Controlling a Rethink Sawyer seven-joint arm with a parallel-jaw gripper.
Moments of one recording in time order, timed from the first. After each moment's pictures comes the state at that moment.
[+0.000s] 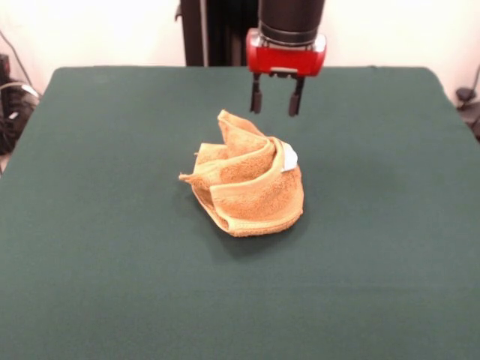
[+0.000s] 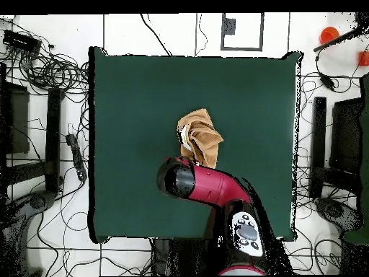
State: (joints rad) arm -0.10 -0.62 -0.10 1.85 0.06 0.31 1.57
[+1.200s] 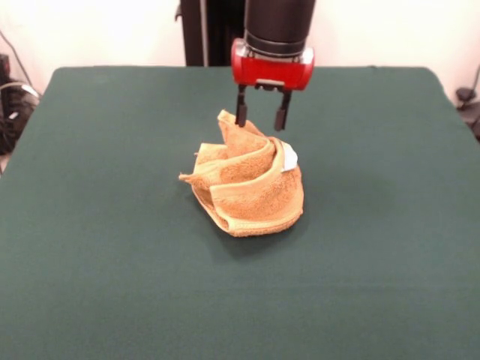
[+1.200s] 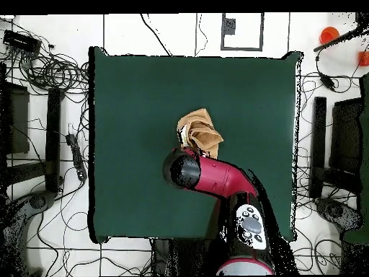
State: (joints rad) arm -0.10 -0.59 -0.12 1.76 0.06 0.31 1.57
